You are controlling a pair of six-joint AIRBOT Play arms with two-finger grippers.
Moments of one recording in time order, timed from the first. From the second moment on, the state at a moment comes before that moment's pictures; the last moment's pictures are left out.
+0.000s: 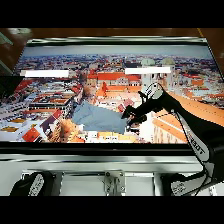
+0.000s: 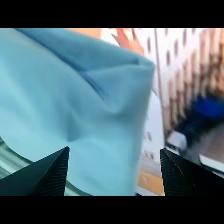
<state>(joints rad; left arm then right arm) 0.39 -0.67 0.98 0.50 -1.04 -1.19 0.21 -1.68 1.13 -0.78 1.13 1.48</state>
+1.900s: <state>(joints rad) 0.04 -0.67 0.98 0.41 -0.86 -1.30 -1.23 -1.37 0.96 -1.16 1.26 1.52</state>
